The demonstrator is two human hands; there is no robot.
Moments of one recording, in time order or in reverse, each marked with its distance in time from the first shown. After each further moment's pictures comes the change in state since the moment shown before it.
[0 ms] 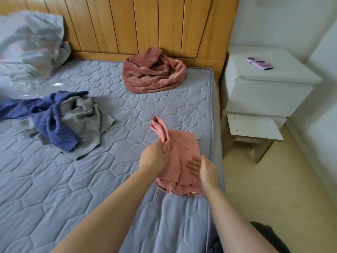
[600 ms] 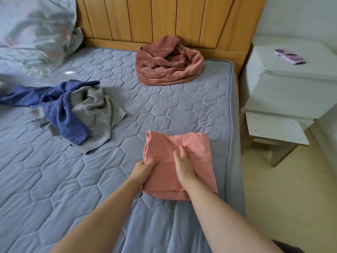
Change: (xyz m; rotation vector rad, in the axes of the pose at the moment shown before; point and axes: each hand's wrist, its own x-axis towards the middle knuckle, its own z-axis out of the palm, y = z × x) left_hand -0.001 -0.092 0.017 -0.855 -0.080 -0.612; right_hand 0.019 0.025 0.089 -0.510 -0.258 -0.154
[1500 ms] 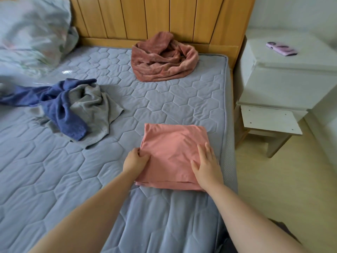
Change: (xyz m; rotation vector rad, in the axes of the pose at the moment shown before) left_hand 0.018 -0.012 -0.014 0.687 0.207 0.249; right_hand -0.023 0.059 -0.071 -0.869 0.228 -0.201
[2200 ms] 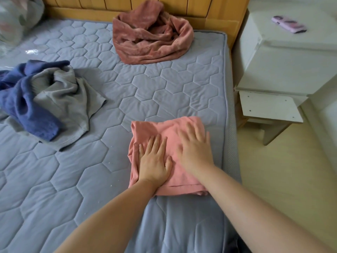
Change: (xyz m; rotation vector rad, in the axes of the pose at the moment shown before) left_hand 0.006 0.023 0.079 0.291 0.116 0.607; right_hand 0.050 -0.042 -0.012 -0.241 0.065 -0.178
